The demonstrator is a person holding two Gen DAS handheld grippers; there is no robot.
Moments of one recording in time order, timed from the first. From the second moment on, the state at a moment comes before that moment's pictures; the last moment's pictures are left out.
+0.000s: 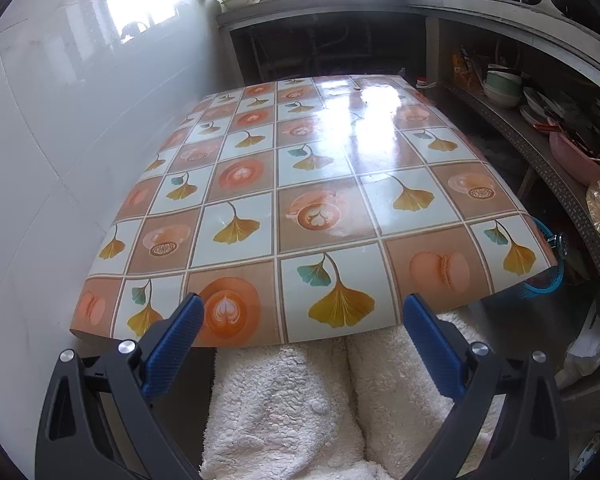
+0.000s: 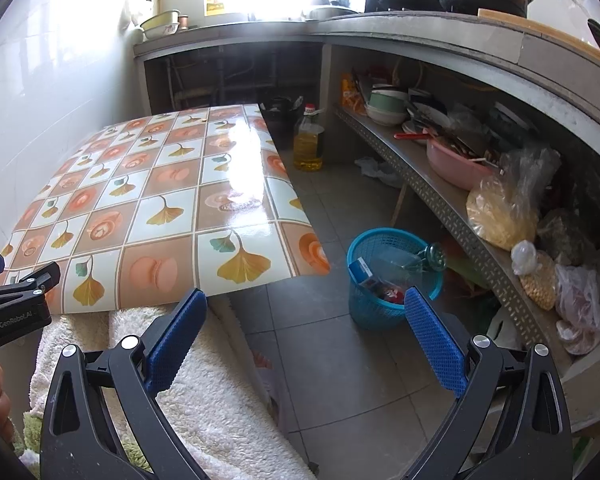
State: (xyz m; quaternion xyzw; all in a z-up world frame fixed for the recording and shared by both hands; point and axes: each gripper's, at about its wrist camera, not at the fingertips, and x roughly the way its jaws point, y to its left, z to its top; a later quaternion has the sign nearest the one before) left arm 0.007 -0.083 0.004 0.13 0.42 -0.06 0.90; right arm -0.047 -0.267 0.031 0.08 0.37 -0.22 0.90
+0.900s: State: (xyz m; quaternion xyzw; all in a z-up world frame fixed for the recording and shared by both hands) left arm 0.001 -0.099 0.002 0.14 0.42 -0.10 0.89; right arm -0.052 -0.275 0.030 0.09 0.36 -0.24 0.90
